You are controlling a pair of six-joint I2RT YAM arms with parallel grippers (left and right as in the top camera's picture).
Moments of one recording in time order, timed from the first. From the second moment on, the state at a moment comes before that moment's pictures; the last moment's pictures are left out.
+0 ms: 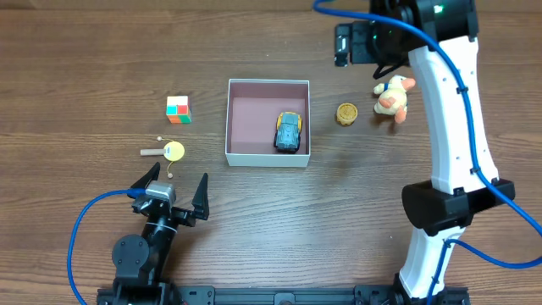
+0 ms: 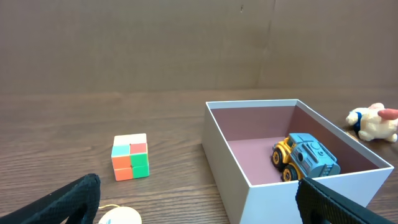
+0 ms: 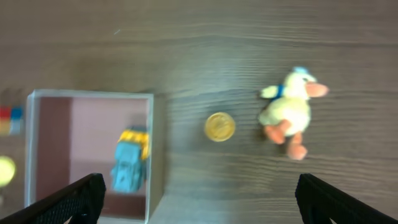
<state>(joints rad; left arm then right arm) -0.03 0.01 0.01 -0.06 0.21 -0.07 0.25 2.09 2.55 -1.61 0.07 0.27</state>
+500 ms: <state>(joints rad) -0.03 0.01 0.01 -0.06 0.21 -0.07 -0.03 2.09 2.15 -1.39 0.02 0.36</state>
